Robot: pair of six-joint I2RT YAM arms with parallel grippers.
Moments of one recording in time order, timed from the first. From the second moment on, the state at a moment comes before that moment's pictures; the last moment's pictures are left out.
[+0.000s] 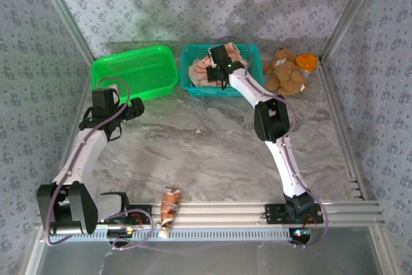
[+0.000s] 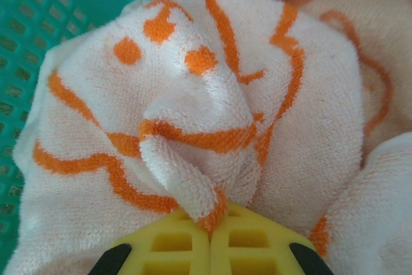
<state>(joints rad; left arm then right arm) 0.00 1.18 0.86 -0.41 0.06 -0.33 0.46 2.51 2.32 -0.58 0.12 0.12</state>
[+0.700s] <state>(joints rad) 0.00 1.15 0.86 -0.41 0.06 -0.33 0.47 2.02 2.43 -0.56 0.23 0.00</state>
